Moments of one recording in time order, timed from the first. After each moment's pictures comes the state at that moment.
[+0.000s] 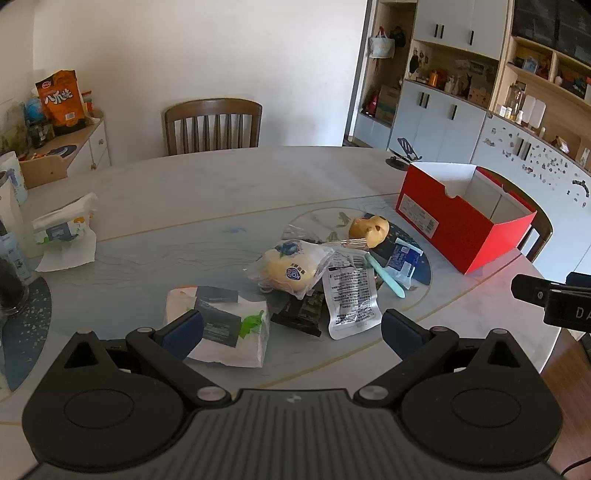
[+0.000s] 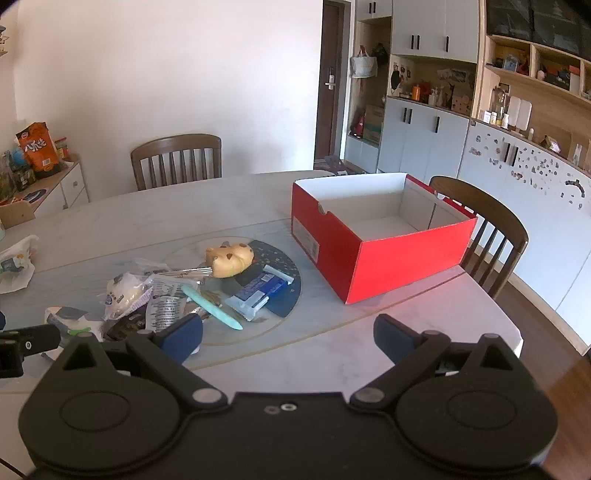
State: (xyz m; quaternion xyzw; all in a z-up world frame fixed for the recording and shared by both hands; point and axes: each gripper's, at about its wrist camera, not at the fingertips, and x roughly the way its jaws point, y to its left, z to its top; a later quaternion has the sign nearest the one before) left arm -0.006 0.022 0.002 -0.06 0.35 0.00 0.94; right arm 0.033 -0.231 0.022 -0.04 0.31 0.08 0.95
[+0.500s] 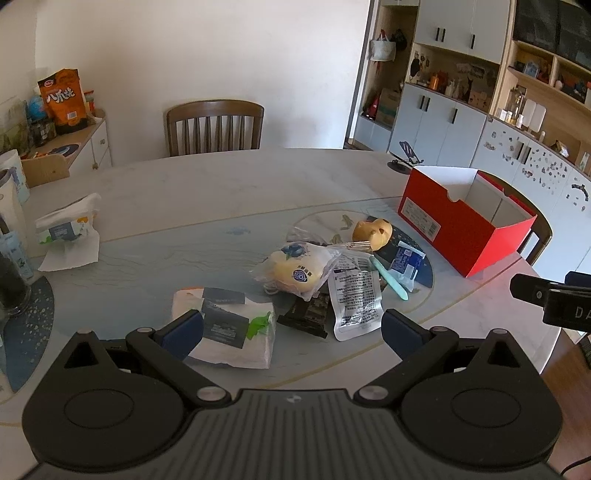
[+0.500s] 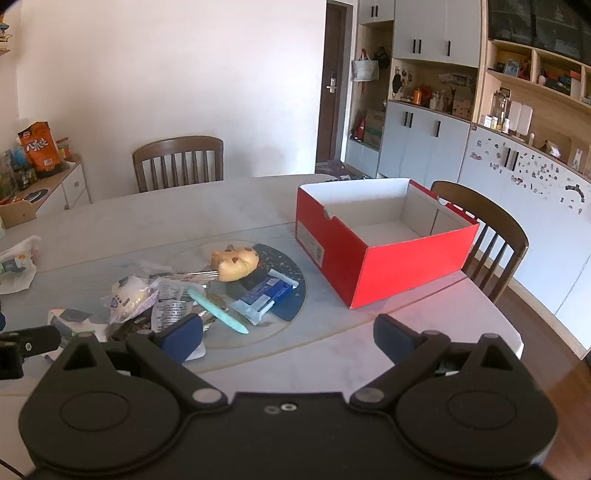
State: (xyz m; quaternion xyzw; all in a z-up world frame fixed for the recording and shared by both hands) left arm -0.008 0.031 0.003 -0.06 0.35 0.00 0.94; right arm 0.033 -0.221 0.026 -0.04 0.31 0.08 0.95
